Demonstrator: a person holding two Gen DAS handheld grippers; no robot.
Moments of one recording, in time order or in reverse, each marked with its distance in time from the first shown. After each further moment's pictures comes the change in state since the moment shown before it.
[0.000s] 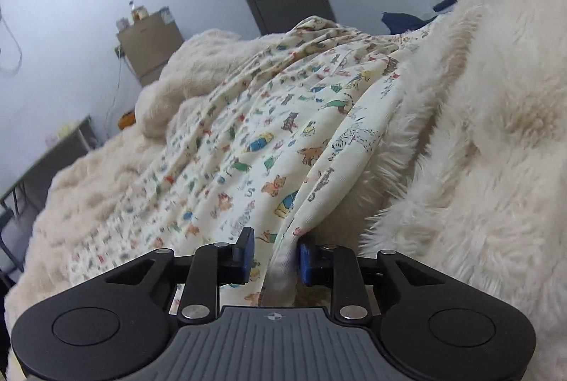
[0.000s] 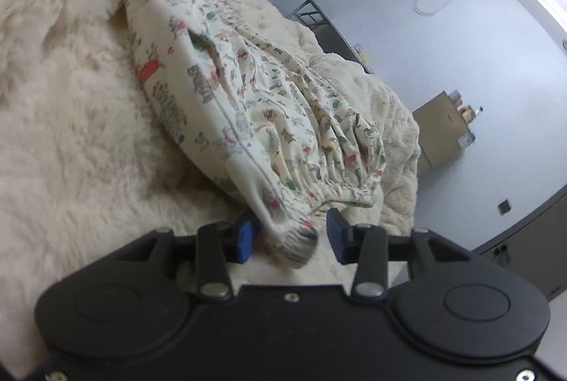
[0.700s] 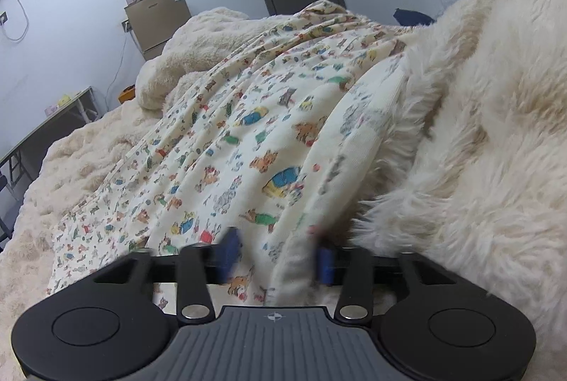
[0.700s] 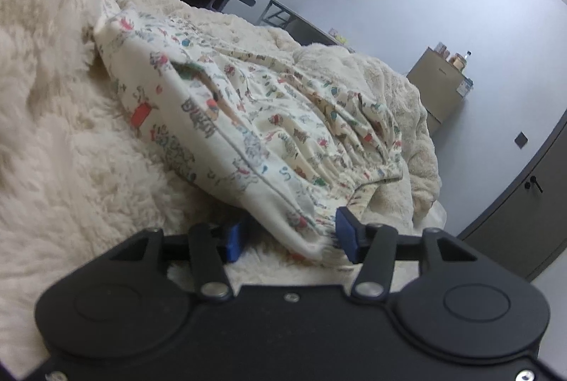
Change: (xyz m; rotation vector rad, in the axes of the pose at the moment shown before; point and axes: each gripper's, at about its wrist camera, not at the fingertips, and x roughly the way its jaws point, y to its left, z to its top) left arm 0.018 -0.009 -0.016 -0.082 0.076 0.019; right arm -0.001 0.013 -0.003 0.300 0.022 0.029
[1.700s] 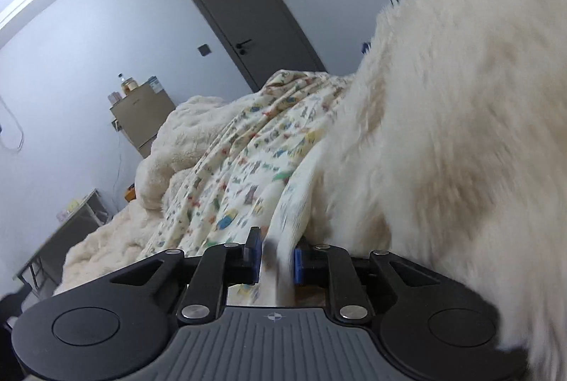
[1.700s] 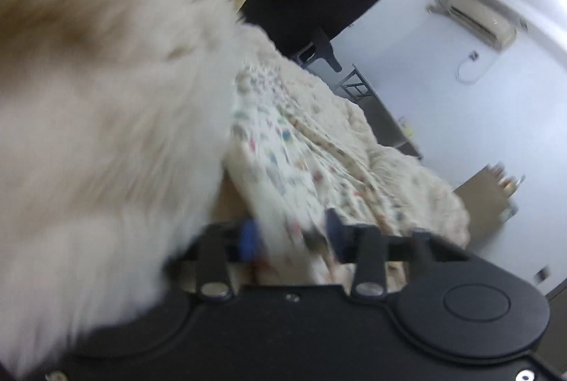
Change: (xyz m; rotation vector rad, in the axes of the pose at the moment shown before) left arm -0.039 -0.061 0.027 0.220 -0.314 0.044; right arm -0.023 0.066 0.060 -0.351 -0.224 0.162
